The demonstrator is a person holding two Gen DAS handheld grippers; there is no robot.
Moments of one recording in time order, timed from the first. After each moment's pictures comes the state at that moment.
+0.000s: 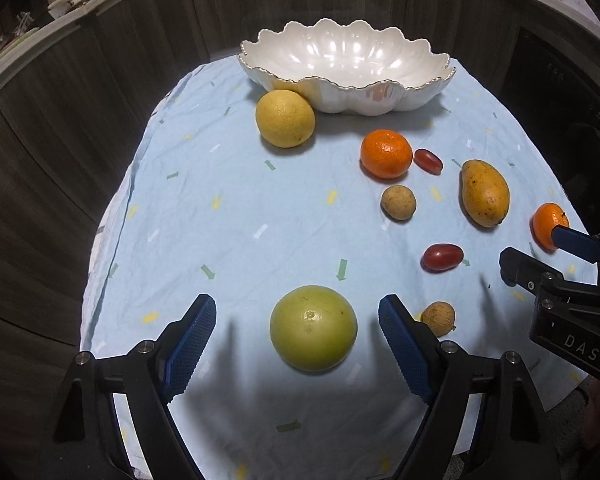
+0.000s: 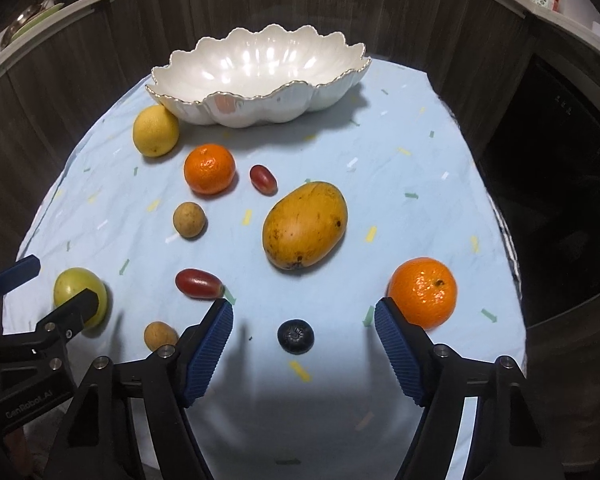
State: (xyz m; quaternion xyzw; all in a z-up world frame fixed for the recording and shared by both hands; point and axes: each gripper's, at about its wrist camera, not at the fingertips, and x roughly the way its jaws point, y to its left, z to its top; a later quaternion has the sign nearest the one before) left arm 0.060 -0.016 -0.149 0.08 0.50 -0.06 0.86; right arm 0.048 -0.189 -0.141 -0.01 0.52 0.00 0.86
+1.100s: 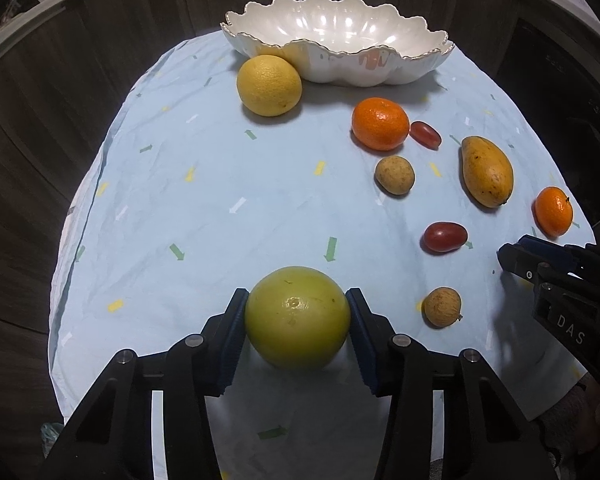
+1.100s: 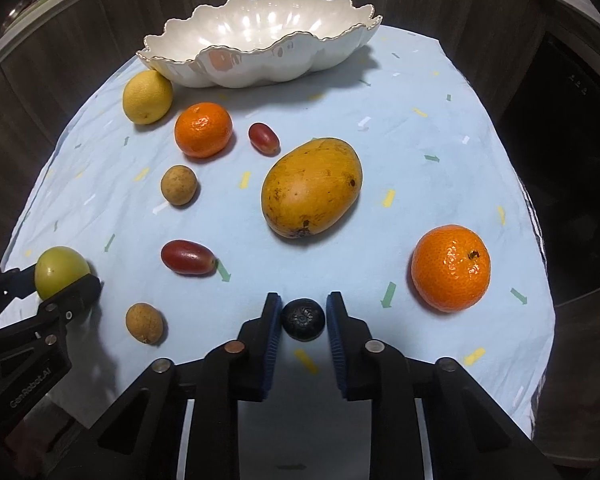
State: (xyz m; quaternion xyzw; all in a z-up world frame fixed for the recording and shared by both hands) left arm 0.065 -0.017 -0.173 0.06 0.53 -0.08 0.84; right arm 0.052 -0.189 -0.165 0.00 0.56 0.01 0.83
